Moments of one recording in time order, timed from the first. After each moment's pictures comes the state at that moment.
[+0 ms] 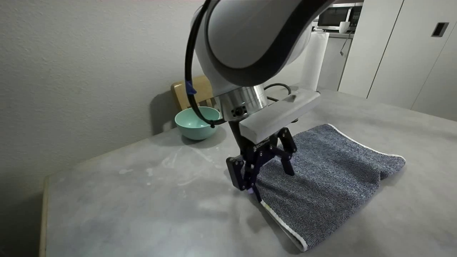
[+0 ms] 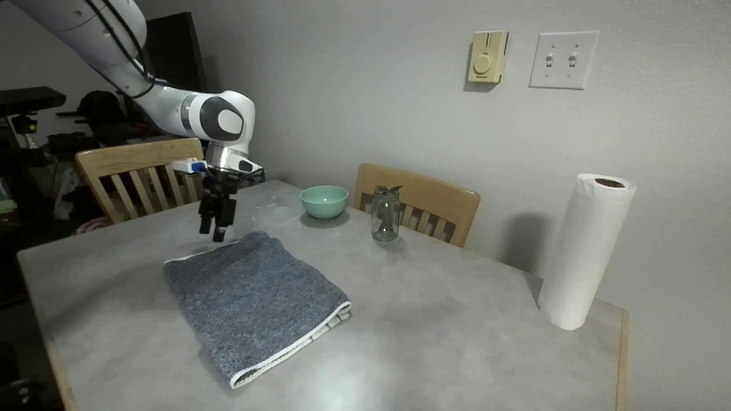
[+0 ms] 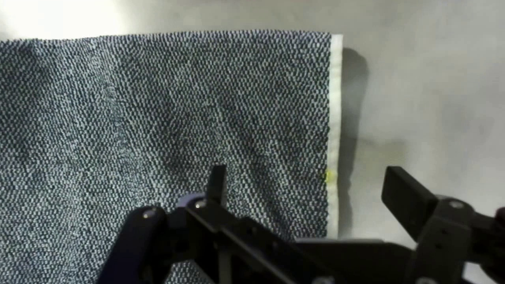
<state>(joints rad) 0.32 0.77 0.10 -1.54 -0.02 1.88 0.50</state>
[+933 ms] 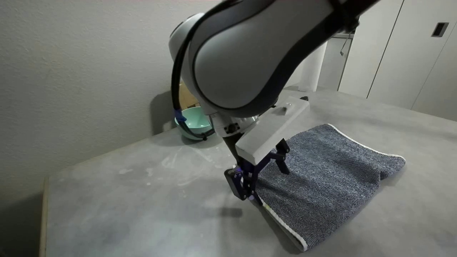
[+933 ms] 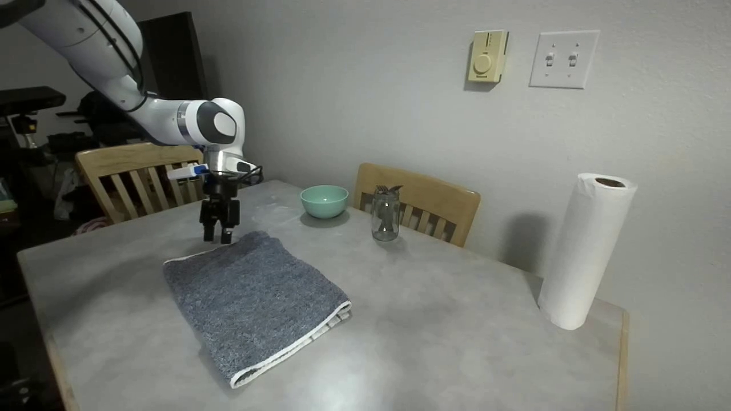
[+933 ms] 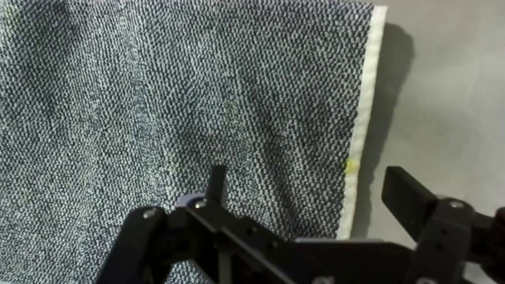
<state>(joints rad) 0.40 0.83 0.05 -1.47 -0.13 1.84 0.49</state>
